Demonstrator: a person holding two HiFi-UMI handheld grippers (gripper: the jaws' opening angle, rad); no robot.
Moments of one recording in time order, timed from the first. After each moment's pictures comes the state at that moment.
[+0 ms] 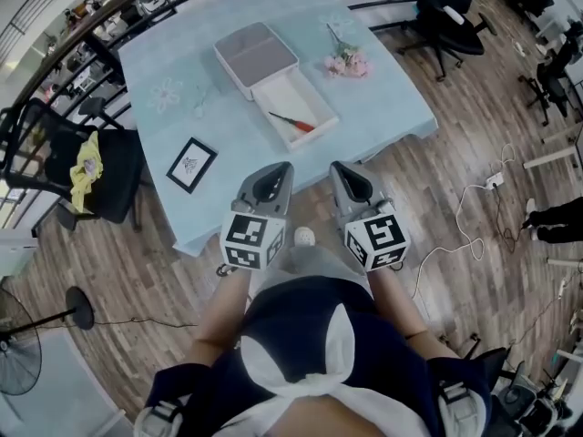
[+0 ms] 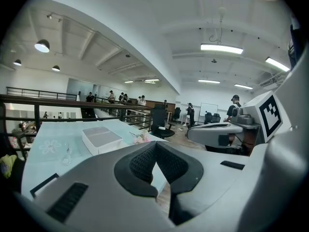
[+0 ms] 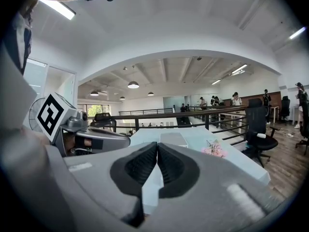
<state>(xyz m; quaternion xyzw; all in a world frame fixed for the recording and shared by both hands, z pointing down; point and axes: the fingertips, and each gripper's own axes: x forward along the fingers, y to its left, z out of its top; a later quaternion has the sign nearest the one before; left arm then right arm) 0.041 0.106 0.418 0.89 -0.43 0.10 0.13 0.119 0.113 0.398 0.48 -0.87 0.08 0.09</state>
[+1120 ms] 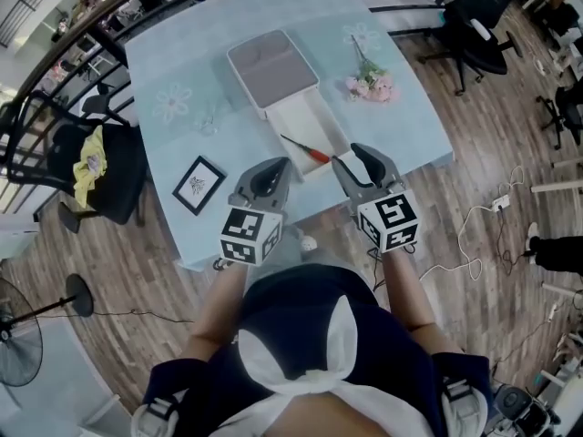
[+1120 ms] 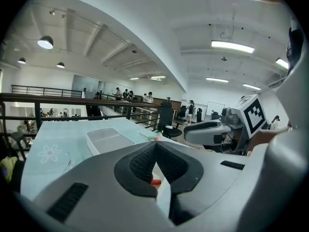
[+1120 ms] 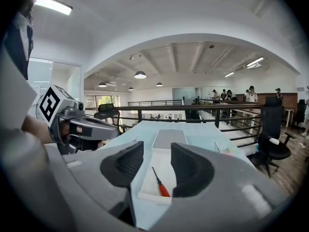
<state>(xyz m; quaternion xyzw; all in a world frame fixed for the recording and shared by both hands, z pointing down) 0.007 -0.033 0.426 0.87 -0.45 0.11 0.15 0.108 -0.052 0.419 0.42 -0.89 0.09 0.15</state>
